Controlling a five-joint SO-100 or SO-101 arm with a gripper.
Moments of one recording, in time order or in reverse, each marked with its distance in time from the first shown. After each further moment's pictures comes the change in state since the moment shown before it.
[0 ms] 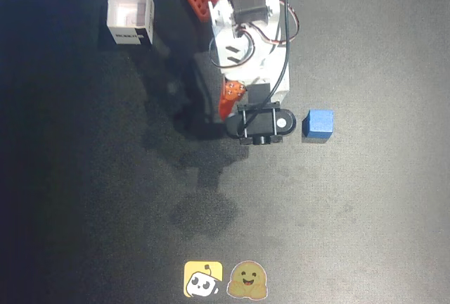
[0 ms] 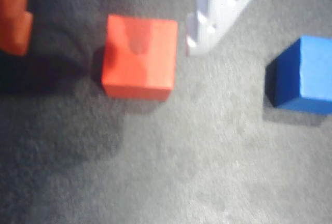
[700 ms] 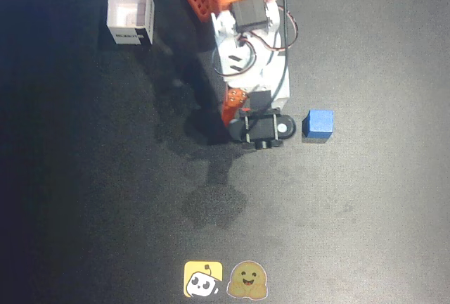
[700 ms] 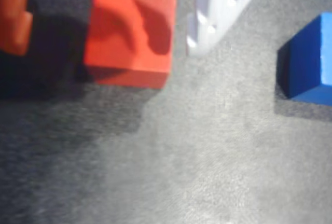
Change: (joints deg) arm -1.2 -0.9 11.1 -12.4 0.8
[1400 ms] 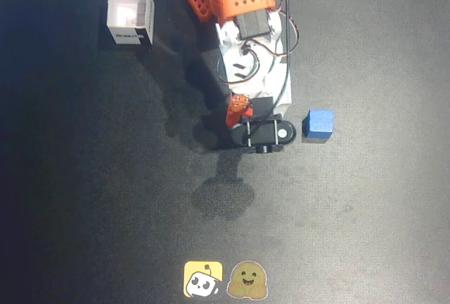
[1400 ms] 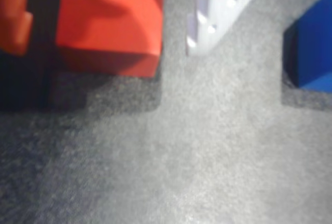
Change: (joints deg) arm -1.3 -2.8 8.4 -11.4 2.9
